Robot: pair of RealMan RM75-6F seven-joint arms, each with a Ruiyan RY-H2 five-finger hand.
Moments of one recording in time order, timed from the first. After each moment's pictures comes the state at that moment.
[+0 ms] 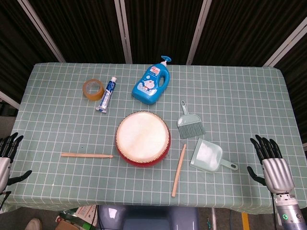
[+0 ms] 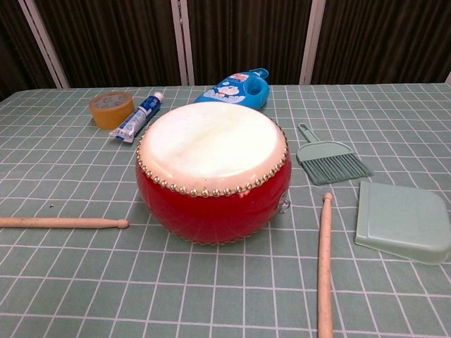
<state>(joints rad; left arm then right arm) -0.05 -1.09 -0.02 -1.63 1.53 1.52 0.02 0.11 -1.15 0.03 -1.60 -1.58 1.48 -0.02</state>
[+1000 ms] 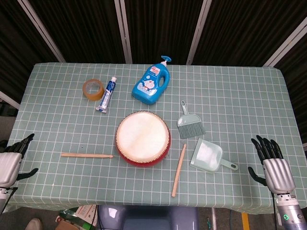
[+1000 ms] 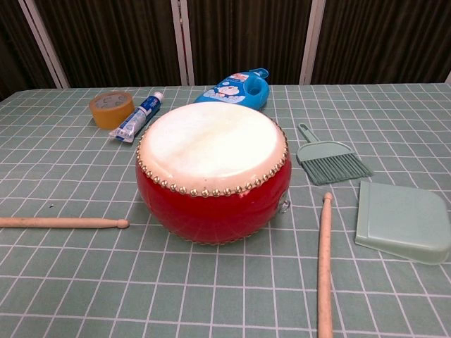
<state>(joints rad) -0.12 -1.10 -0.03 -1.65 1.49 1.40 0.12 0.11 -1.14 0.03 -1.60 -1.58 1.47 -0.01</state>
